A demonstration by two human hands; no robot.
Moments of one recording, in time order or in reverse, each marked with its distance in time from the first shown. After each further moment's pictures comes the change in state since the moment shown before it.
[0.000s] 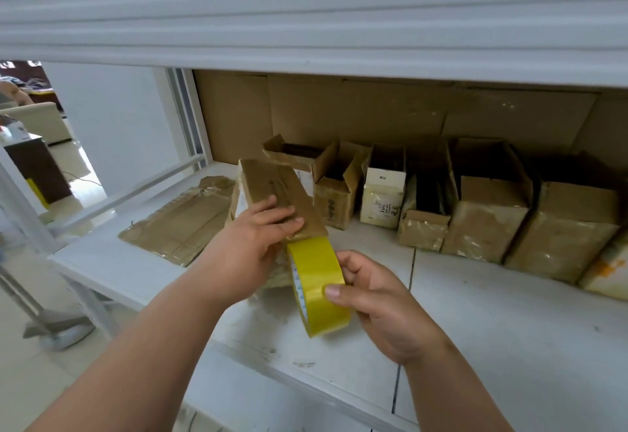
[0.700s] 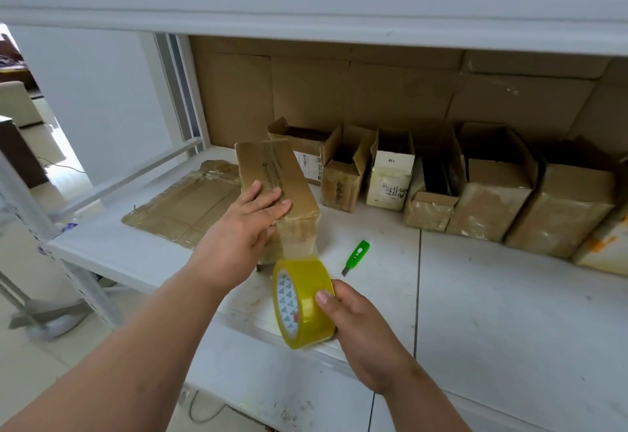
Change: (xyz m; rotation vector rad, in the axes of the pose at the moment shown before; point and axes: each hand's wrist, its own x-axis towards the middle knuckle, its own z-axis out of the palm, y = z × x) left_hand -0.030 -0.045 0.010 -0.129 0.109 -0.062; right_hand -0.015 0.058 0.060 -0.103 0.174 0.194
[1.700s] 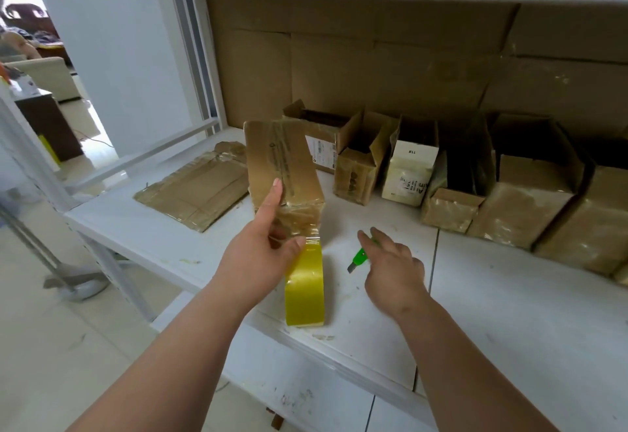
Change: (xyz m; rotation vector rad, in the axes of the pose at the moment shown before) left_hand -0.012 0.060 0.020 -0.375 -0.011 -0.604; right_hand 0.076 -0.007 -0.077 -1.352 0.180 0.038
